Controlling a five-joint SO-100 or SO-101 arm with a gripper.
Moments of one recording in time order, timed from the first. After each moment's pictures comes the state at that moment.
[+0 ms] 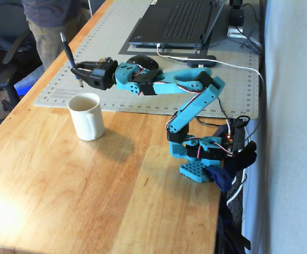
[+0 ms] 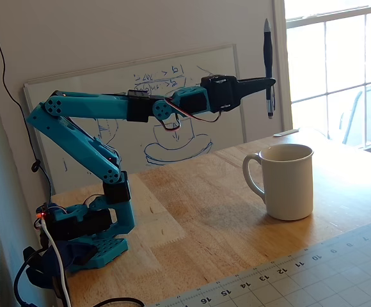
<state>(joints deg) 17.9 127.7 146.7 -21.4 79.2</state>
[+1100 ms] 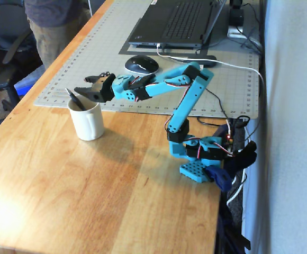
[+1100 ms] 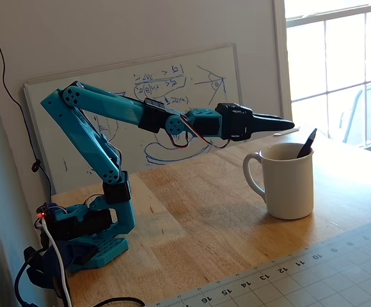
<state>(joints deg) 18.3 117.3 147.1 -22.1 79.2</state>
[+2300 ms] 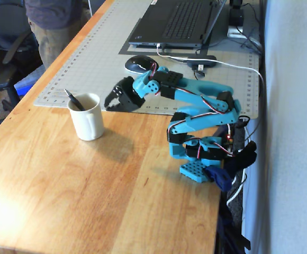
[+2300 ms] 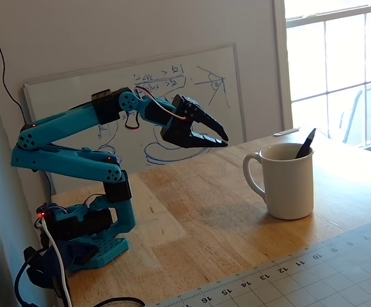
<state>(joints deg) 12.3 159.5 153.5 38.6 -4.6</state>
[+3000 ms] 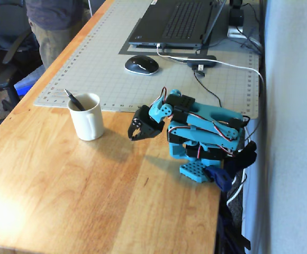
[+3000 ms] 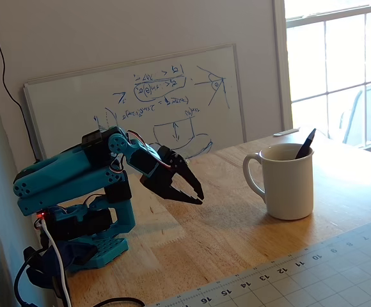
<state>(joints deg) 12.3 190.4 180.8 55.4 -14.5</state>
